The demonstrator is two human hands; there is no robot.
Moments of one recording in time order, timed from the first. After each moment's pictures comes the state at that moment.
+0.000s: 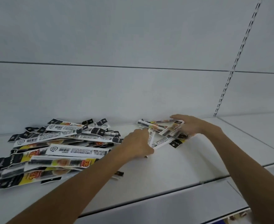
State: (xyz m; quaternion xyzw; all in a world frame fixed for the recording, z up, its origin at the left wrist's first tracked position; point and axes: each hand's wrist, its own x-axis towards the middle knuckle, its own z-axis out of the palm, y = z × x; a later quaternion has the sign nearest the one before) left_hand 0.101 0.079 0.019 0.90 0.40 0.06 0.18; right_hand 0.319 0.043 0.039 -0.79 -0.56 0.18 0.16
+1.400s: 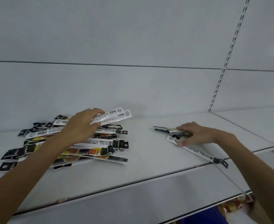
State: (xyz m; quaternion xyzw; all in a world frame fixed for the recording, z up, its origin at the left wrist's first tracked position) left_hand -0.037 0.129 0.033 0.88 0.39 0.26 0.09; right_hand 0.318 -0.018 0.018 -0.77 -0.60 0.20 0.06
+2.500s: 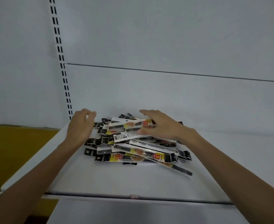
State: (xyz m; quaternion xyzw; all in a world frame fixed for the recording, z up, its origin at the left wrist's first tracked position) left_hand -0.184 0.157 0.017 0.65 0.58 0.47 0.13; right_hand 0.065 0.117 0.054 -0.57 -0.80 0.11 0.13
